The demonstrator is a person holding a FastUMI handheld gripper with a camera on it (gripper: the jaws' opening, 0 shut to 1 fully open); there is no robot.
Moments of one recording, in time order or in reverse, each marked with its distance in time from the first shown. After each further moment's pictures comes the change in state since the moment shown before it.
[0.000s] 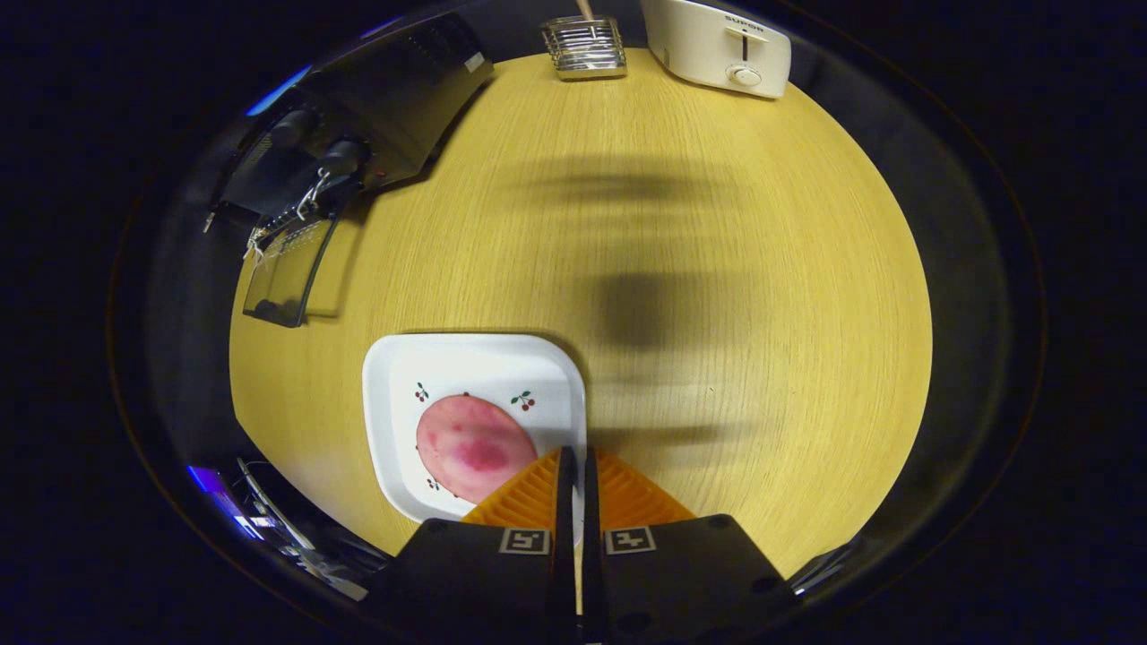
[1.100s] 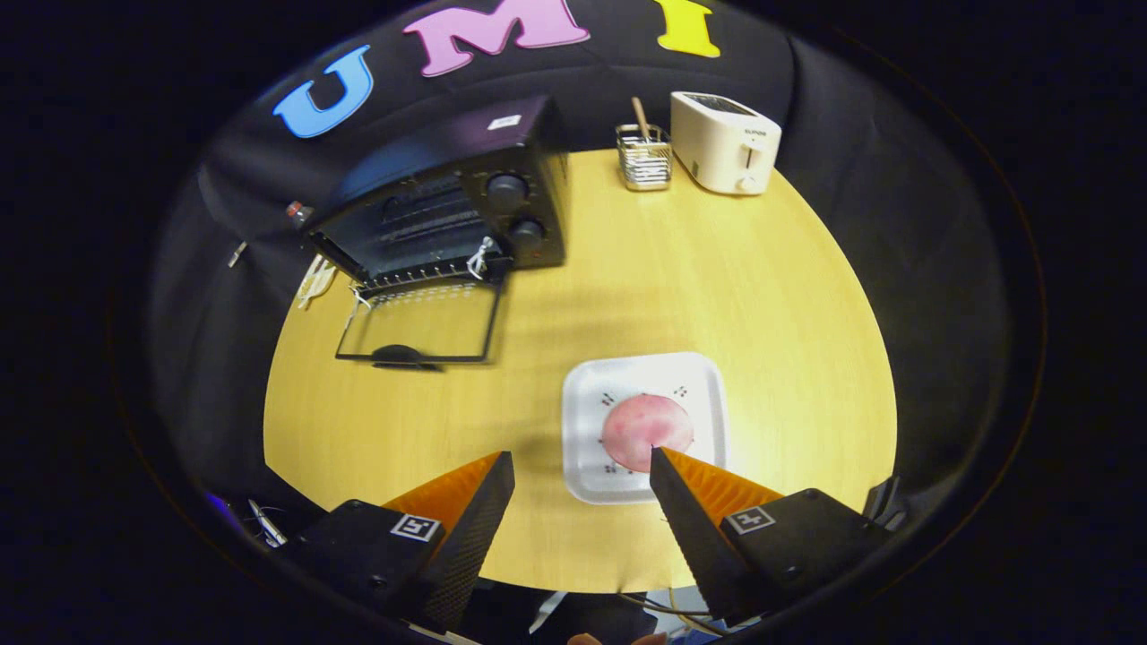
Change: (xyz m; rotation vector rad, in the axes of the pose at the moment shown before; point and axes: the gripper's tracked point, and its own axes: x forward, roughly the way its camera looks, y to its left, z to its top) arm -0.094 0.110 -0.010 0.077 -0.272 -0.053
